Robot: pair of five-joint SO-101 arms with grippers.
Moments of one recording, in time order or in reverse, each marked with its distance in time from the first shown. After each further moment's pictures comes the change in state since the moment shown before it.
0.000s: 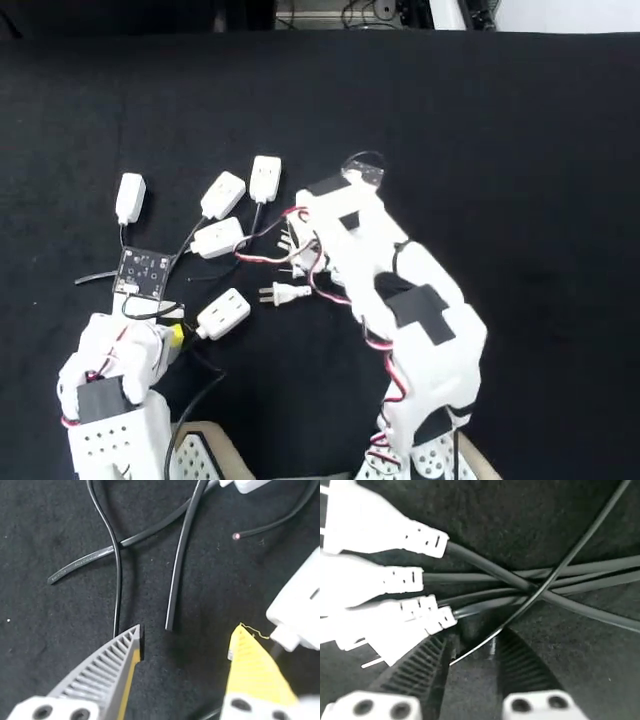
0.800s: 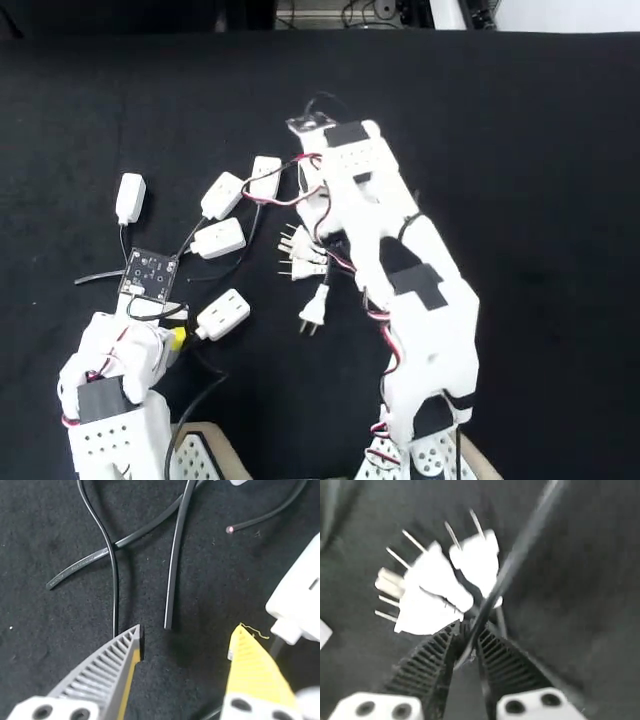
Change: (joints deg) left arm 0.0 0.0 0.4 0.0 -3.7; right arm 4.8 6.2 -26.4 11.9 56.9
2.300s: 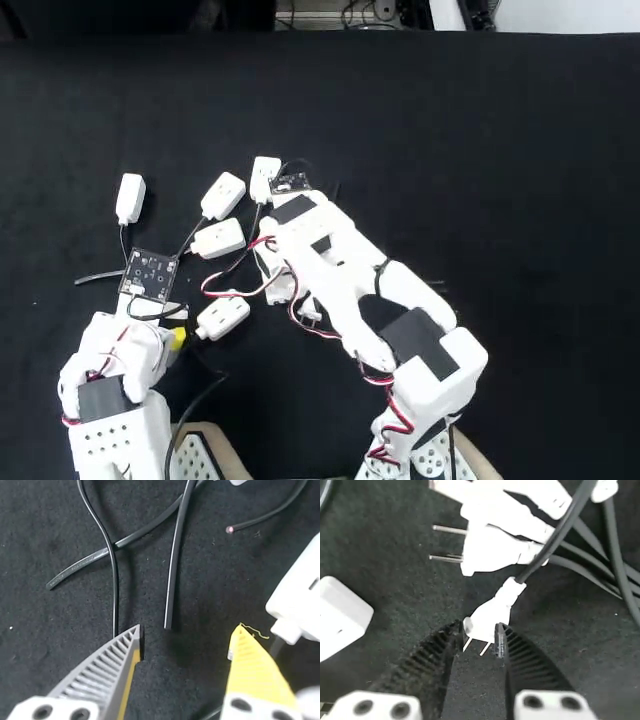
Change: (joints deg) left arm 0.0 0.0 0.0 0.0 0.0; right arm -14.1 -14.2 33.0 -12.1 -32.4
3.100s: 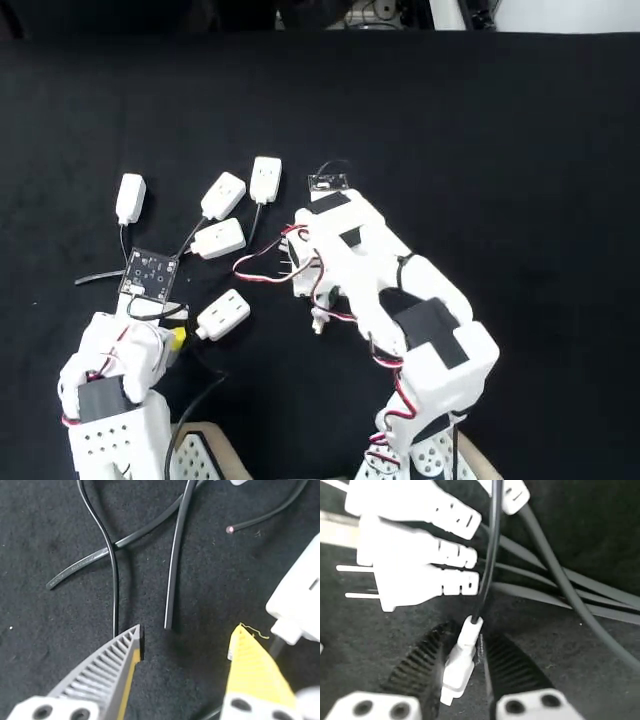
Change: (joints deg) left arm 0.0 0.0 0.1 0.0 0.0; right arm 7.2 -0.5 5.2 -3.9 2.4
